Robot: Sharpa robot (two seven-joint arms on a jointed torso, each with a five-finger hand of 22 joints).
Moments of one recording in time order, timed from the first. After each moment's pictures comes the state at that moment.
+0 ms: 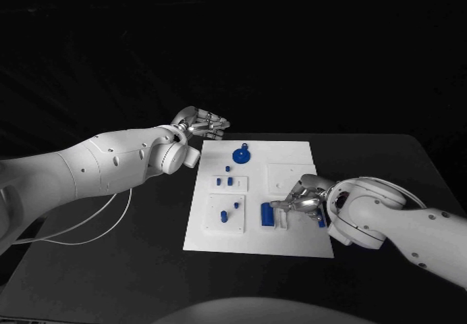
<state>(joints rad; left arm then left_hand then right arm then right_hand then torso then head) 1.26 -0.68 -0.15 1.11 -0.26 -0.33 0.26 1.39 -0.03 0.14 0.06 0.13 1.06 0.13 0.06 0.07 1.14 0.12 0.06 0.06 1.14 0.12 0.06 0.07 0.07 1.07 0.11 0.10 0.11 1.01 -0.77 0.10 1.68 -1.22 -0.08 -0.62 1.03 -0.21 0.28 0.28 0.05 1.20 0.00 0.06 0.93 1.39 -0.07 0.92 1.27 1.46 -0.12 0.97 1.11 0.08 1.46 -0.14 0.78 1.30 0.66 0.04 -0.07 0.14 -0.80</state>
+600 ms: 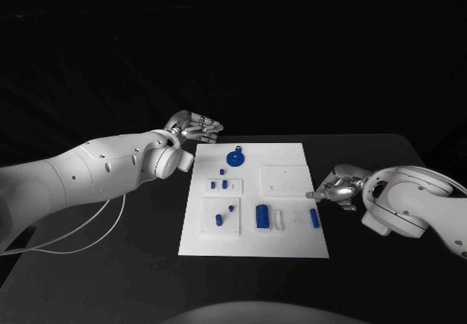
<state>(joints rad) 1.26 -0.68 -0.15 1.11 -0.26 -0.33 0.26 1.39 -0.03 0.13 0.06 0.13 1.06 0.13 0.06 0.07 1.14 0.12 0.06 0.06 1.14 0.12 0.06 0.07 0.07 1.08 0.11 0.10 0.10 1.02 -0.94 0.16 1.67 -1.19 -0.03 -0.61 1.01 -0.21 0.43 0.12 0.28 1.19 -0.01 0.06 0.98 1.39 -0.07 0.94 1.27 1.46 -0.12 0.99 1.11 0.08 1.46 -0.14 0.81 1.31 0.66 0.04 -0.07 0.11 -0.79</state>
